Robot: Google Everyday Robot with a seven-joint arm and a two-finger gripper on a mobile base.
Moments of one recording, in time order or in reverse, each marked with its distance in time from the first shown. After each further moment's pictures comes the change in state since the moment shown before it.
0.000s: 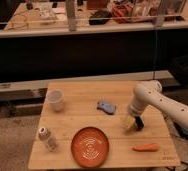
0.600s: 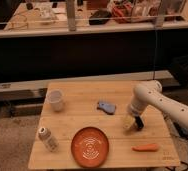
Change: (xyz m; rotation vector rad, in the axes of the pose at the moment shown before) arm 0.000 0.000 0.000 0.000 0.000 0.000
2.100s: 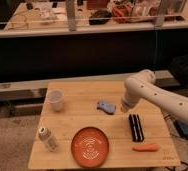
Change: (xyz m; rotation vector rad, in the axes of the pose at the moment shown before) arm -0.061 0.007 -0.089 0.184 0.004 0.192
